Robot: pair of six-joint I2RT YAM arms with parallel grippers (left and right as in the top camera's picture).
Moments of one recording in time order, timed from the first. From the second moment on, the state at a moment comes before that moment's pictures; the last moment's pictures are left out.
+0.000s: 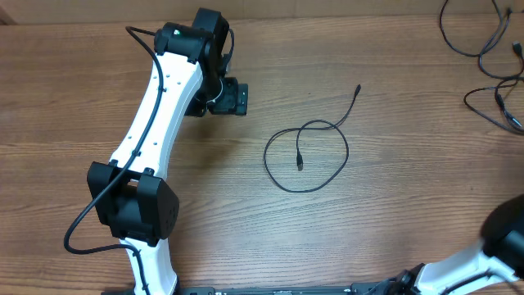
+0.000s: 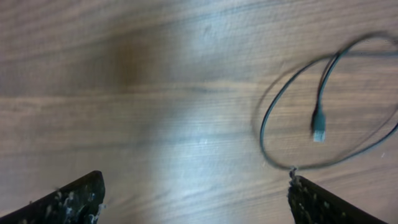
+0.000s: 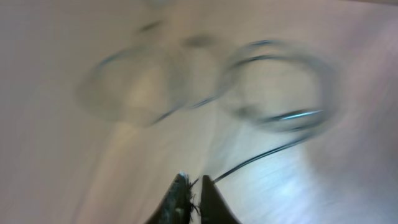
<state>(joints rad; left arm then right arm) -0.28 2.03 2.02 -1.44 0.09 -0.26 -0.61 1.85 1.85 -0.81 -0.16 0.62</state>
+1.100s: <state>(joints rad) -0.28 2.03 2.02 -1.38 0.09 -0.29 0.42 1.86 1.21 -0.42 -0.04 1.36</state>
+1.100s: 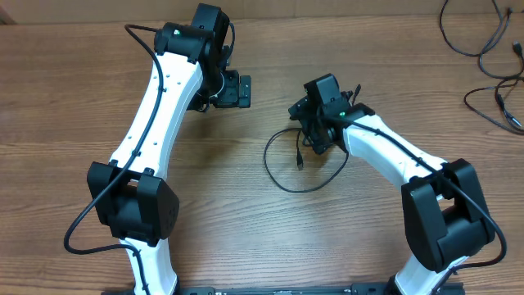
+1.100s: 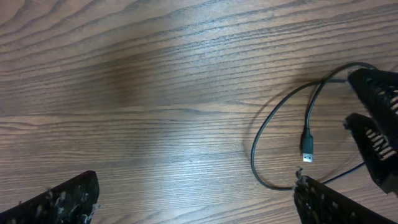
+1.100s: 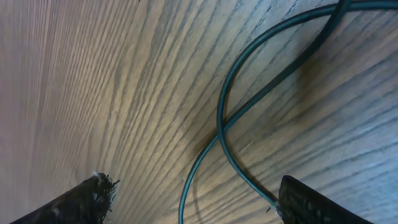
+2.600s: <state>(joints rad) -0.11 2.03 2.08 -1.32 0.10 -0.29 0.62 2.10 1.24 -0.09 0.02 1.30</state>
